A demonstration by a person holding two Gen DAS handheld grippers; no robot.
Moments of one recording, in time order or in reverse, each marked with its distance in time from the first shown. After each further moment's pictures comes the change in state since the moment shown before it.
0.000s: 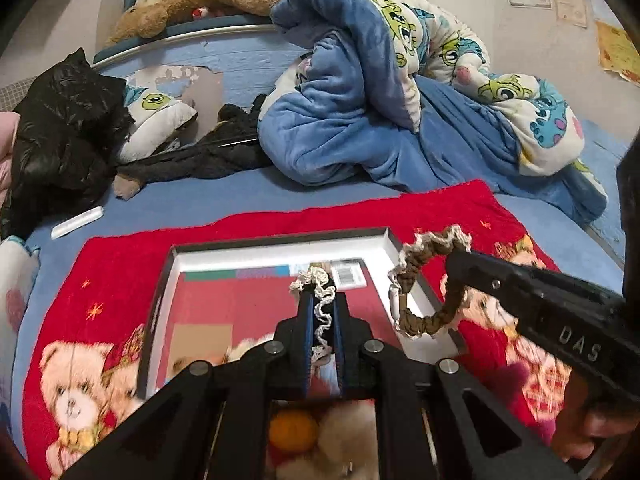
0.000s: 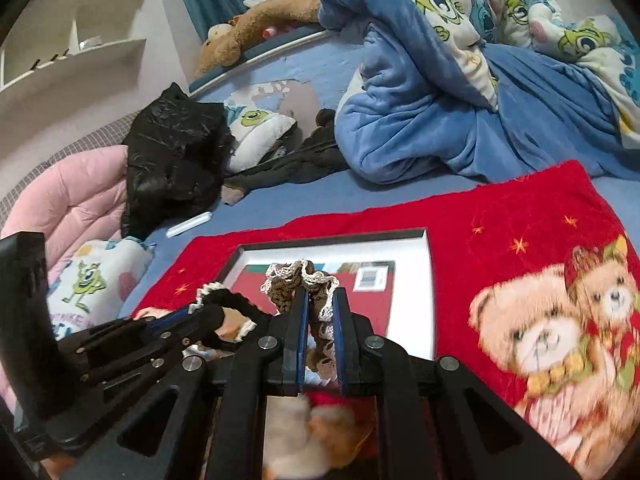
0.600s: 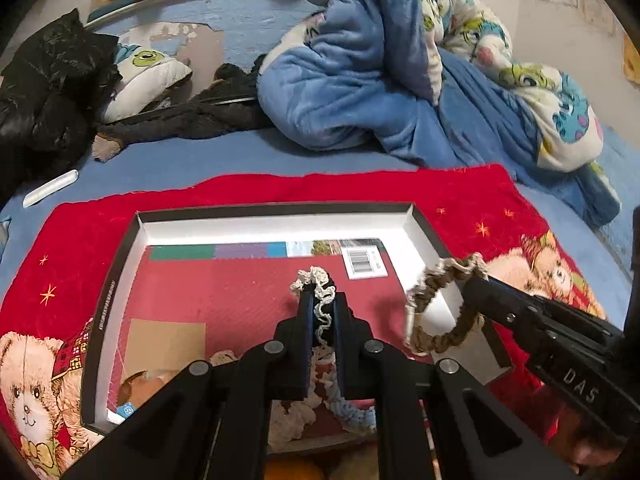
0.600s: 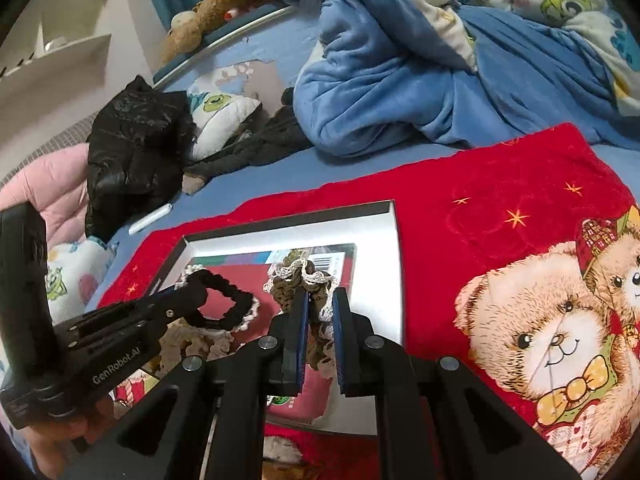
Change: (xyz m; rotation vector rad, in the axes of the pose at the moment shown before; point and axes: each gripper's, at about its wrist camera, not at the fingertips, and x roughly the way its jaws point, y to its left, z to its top) left arm 0.081 0.014 -0.014 -0.050 0.104 -0.029; right arm 0.061 -0.042 -0.018 0.053 0.052 -0.056
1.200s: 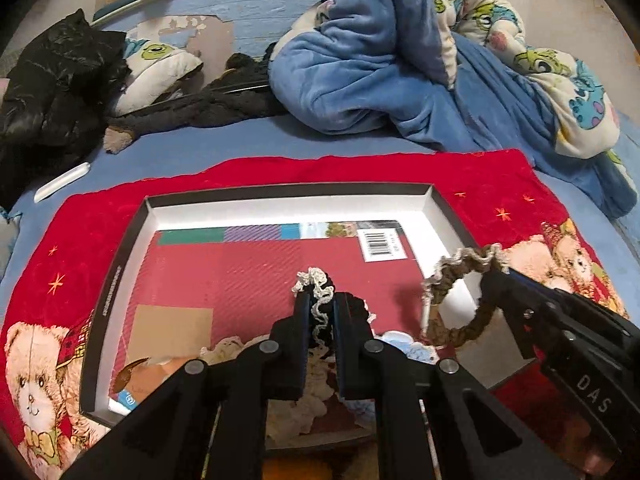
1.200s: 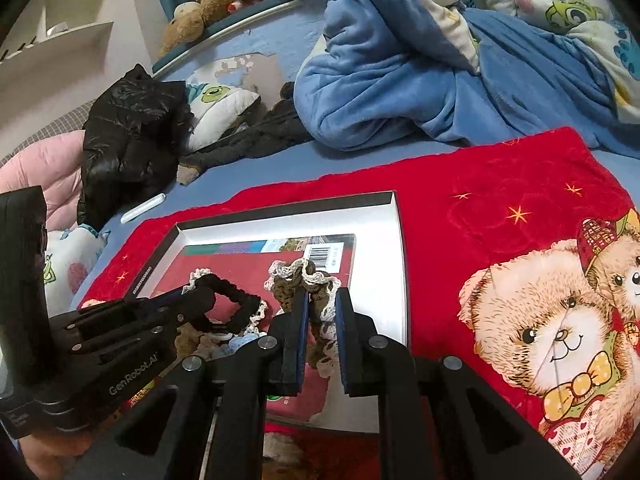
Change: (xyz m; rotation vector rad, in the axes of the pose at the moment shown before) left arm 0.008 0.001 -0.009 -0.002 0.034 0.077; right arm 0.006 0.004 -0.010 -0.024 0.001 -0.033
